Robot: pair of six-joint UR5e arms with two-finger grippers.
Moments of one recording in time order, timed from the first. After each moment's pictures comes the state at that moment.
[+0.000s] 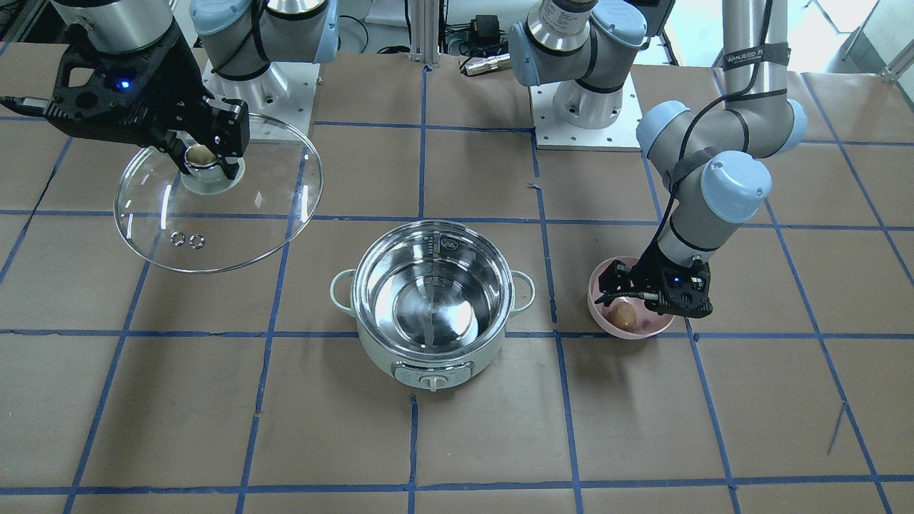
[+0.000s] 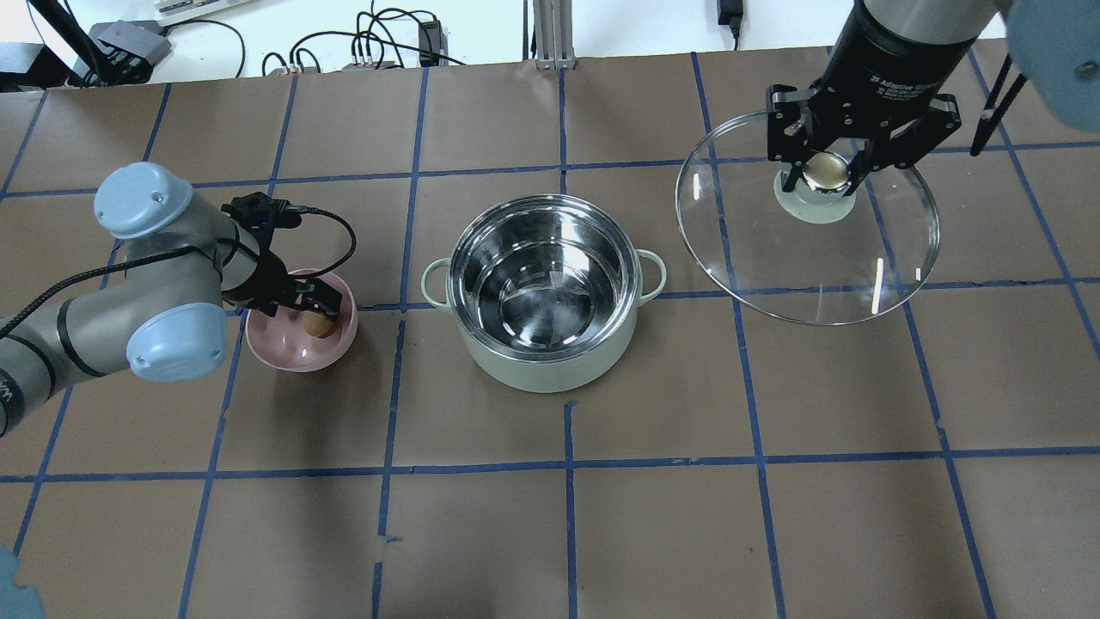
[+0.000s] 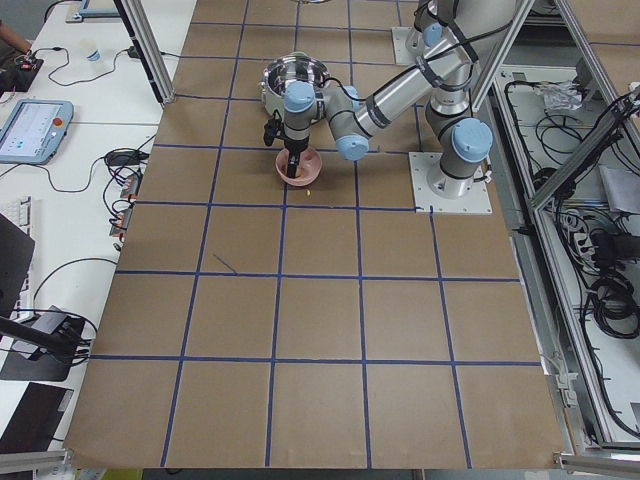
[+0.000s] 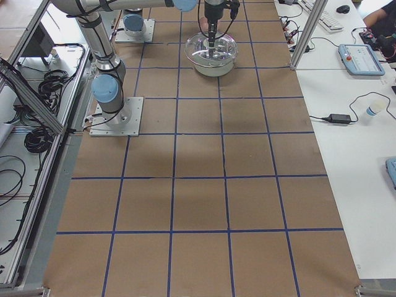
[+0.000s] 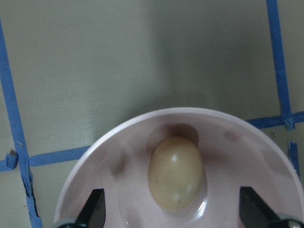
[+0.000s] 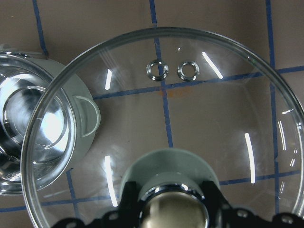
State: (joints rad) left arm -1.31 -1.81 -2.09 -0.75 1.49 0.41; right arm 1.58 -1.58 1.51 -1.51 -1.55 0.13
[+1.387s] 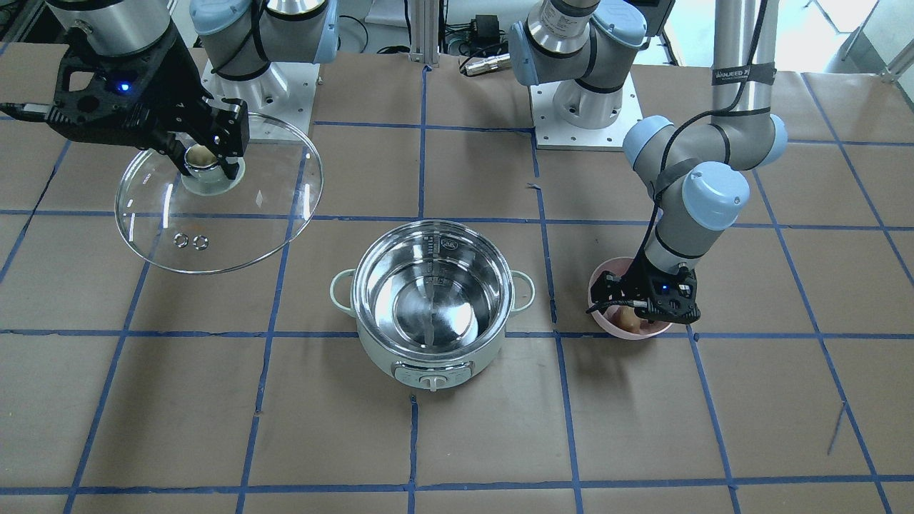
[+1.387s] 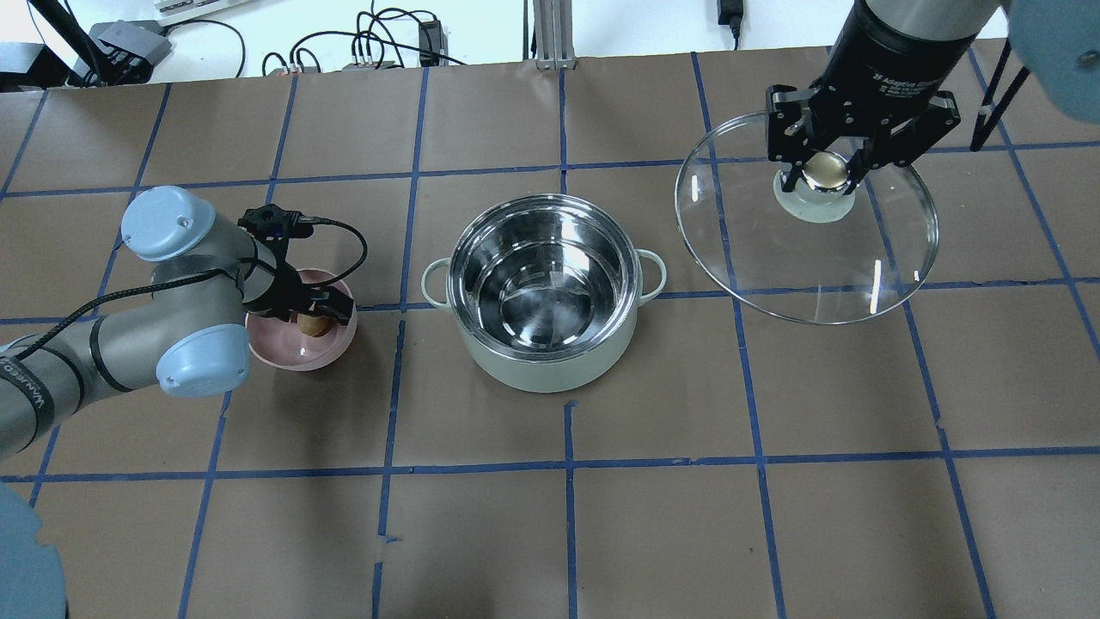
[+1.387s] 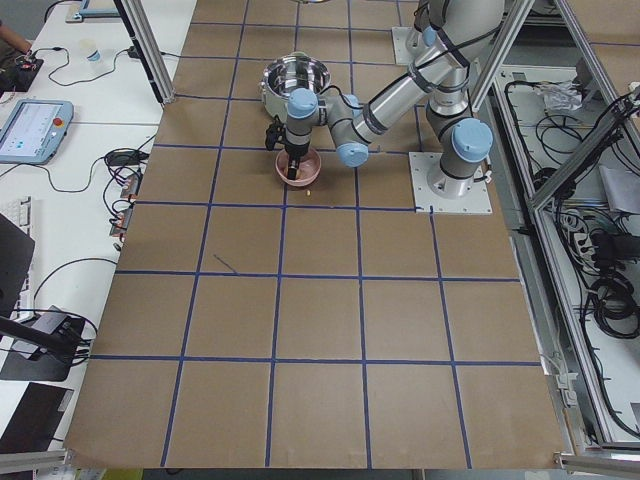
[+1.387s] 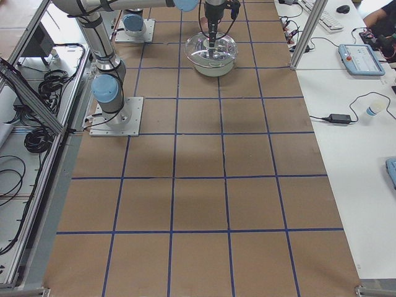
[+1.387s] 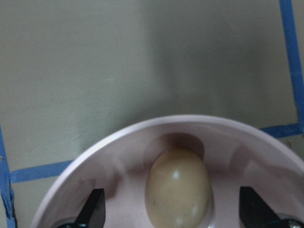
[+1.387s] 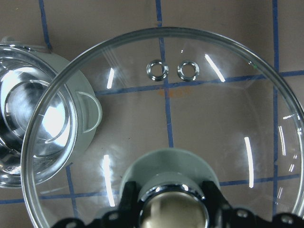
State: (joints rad) left arm -1.32 -1.86 -2.14 -0.61 1.49 0.36; right arm 1.57 -1.57 1.49 -1.49 -1.54 0.08
